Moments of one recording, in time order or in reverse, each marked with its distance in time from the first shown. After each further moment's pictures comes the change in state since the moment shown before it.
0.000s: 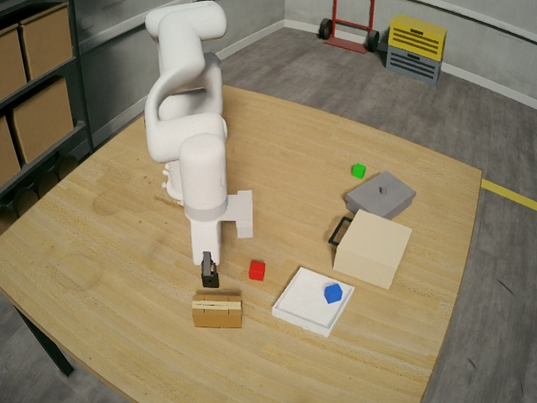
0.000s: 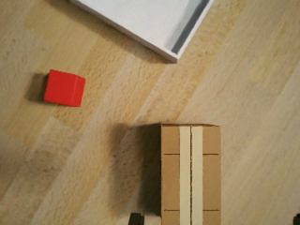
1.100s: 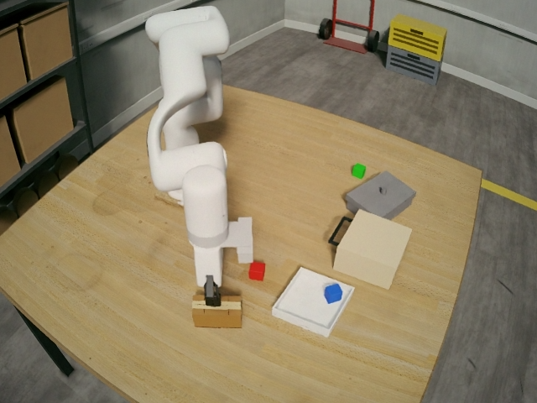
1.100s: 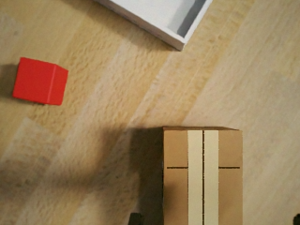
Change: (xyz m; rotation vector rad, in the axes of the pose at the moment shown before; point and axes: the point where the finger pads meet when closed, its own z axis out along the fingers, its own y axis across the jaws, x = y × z) arm 0.000 0.000 0.064 0.000 0.000 0.000
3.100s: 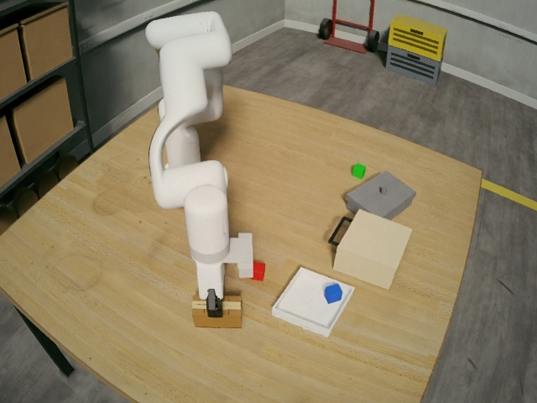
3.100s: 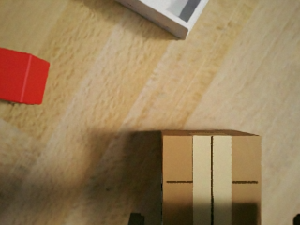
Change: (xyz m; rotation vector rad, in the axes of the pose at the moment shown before) arm 0.000 0.002 0.040 0.000 0.000 0.000
